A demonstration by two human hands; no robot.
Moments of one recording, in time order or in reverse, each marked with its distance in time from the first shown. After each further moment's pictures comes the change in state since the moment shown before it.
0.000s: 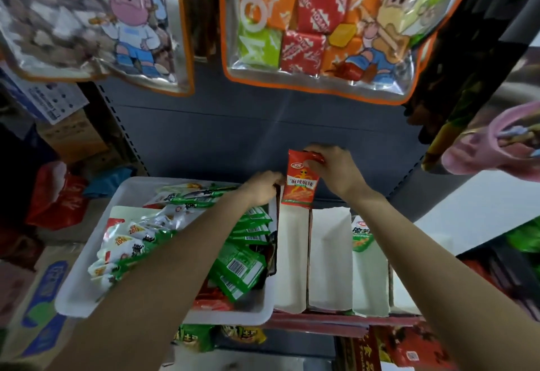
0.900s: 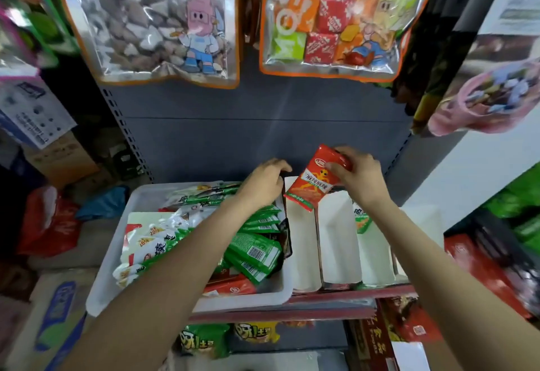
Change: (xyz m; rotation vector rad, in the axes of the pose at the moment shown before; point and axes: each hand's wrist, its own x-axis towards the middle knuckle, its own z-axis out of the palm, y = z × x) left_hand -0.055 0.003 -0.011 0.077 0.273 0.262; right_hand -0.073 -0.037 -0.009 0.126 0.312 0.233
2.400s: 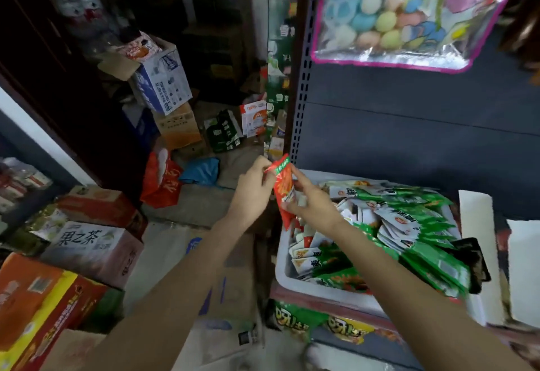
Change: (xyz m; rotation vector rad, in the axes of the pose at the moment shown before) left_hand -0.190 -0.255 -0.155 -0.356 0.423 -0.319; right_hand -0.056 -0.203 0.325 0.153 -0.657 -0.127
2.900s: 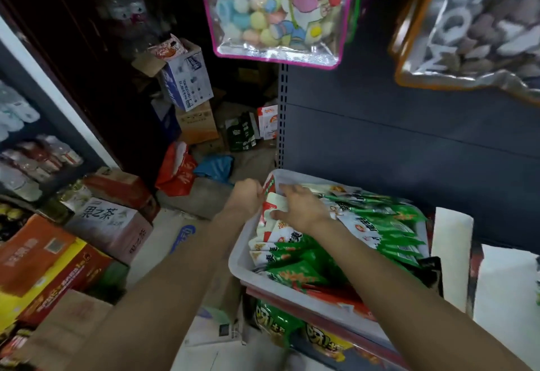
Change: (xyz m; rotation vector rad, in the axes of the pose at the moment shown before) left_hand 0.002 0.023 0.070 0.472 -0.139 -0.352; right_hand -0.013 0.034 -0.053 -0.585 -0.196 -0.029
